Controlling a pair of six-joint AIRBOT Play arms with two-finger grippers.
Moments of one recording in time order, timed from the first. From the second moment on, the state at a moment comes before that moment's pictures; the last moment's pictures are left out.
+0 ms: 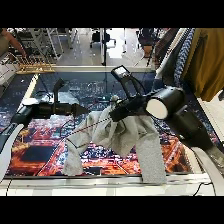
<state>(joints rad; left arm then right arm) -0.01 -1.61 1.34 0.11 -1.49 -0.67 0.63 -1.27 1.62 -1.55 1.23 1.56</state>
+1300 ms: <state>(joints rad) 0.00 -1.79 1.34 -0.25 -1.85 -0.51 0.62 -1.21 1.64 -1.79 1.17 0.94</state>
